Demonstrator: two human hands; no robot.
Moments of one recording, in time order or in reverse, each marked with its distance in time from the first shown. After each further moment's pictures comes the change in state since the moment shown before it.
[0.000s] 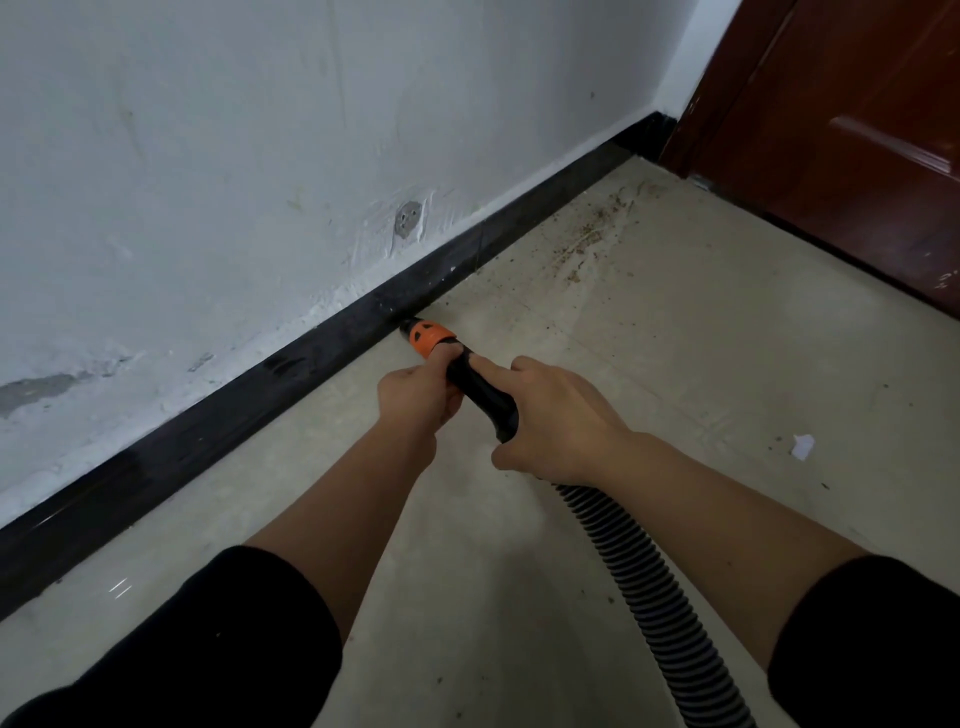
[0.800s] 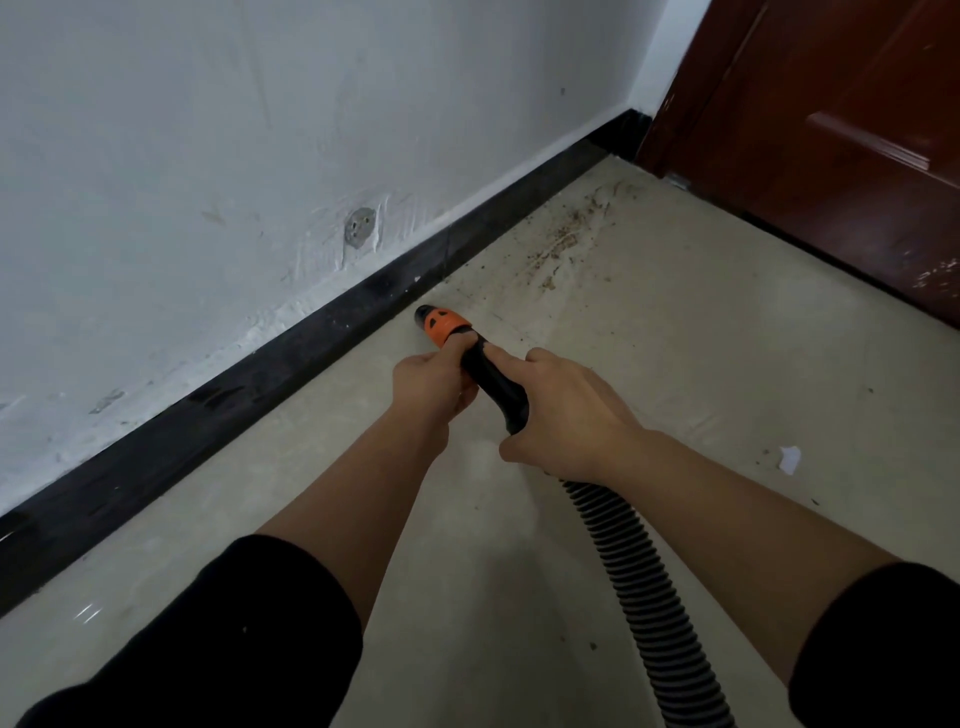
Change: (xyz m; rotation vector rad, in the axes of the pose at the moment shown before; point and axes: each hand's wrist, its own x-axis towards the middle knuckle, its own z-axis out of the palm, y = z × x) left_hand 0.028 0.002 0.057 0.069 -0.109 0.013; right_hand 0.018 0.046 -0.010 0.005 0.017 0.099
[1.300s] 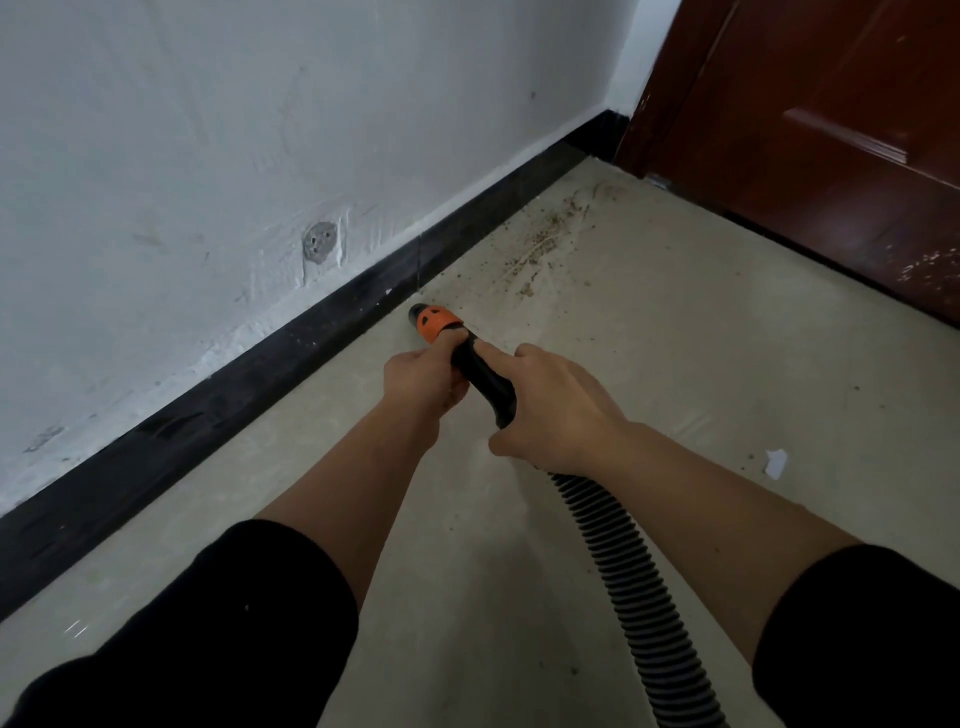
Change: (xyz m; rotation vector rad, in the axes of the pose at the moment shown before) left_hand 0.016 0.004 0.029 0.029 -0.003 0.010; right_hand 0.016 0.026 -0.005 0.007 0.032 0.025
